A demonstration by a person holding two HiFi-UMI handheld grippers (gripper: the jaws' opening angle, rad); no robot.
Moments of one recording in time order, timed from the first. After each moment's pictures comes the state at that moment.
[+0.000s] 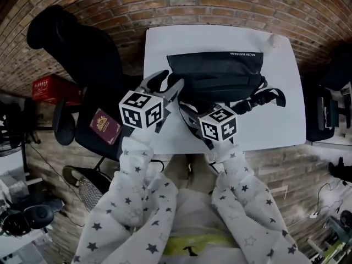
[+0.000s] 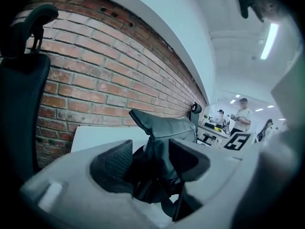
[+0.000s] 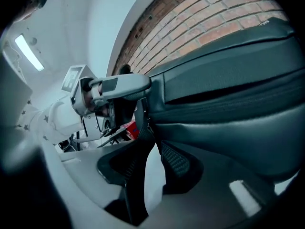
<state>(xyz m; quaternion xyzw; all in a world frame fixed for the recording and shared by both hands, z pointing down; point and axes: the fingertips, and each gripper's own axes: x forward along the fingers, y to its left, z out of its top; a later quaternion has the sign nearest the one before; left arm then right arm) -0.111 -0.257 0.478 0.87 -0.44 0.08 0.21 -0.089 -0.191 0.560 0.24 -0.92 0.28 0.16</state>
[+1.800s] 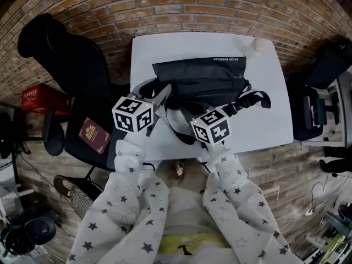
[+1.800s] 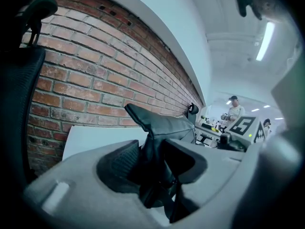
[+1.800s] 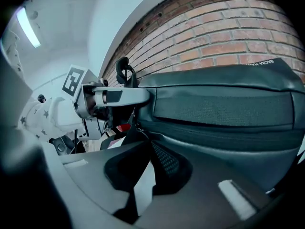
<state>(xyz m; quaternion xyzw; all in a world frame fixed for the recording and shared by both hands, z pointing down) -0.087 -0.264 0.489 0.88 -0.43 0.07 0.20 -0.042 -0.206 0.550 0.28 -0.91 0.22 0.23</state>
